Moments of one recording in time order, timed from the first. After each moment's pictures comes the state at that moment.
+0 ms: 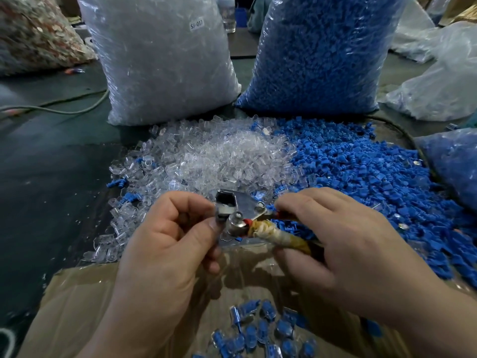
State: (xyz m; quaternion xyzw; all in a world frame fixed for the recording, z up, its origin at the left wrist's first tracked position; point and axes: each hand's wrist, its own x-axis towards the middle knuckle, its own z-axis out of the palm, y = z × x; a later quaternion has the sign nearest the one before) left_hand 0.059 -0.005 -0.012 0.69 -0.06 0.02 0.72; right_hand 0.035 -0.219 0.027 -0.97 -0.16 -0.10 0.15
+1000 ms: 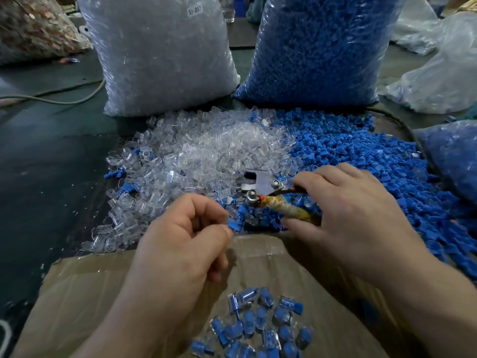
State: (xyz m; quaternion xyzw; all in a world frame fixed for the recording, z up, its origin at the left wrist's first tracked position) left_hand 0.054 -0.010 -0.010 0.76 -0.03 -0.05 0.65; right_hand 0.055 -0.227 0.021 -1.00 -0.06 -0.05 0.04
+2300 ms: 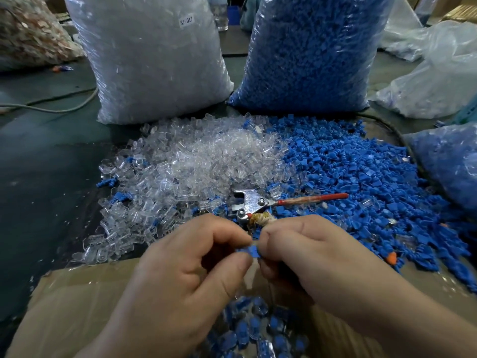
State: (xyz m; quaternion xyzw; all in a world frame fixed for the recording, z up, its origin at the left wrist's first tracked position) left_hand 0.042 -0.008 0.011 0.85 -0.25 0.06 0.46; right_hand 0.032 -0.193 0.035 -0.81 0.00 0.19 0.56
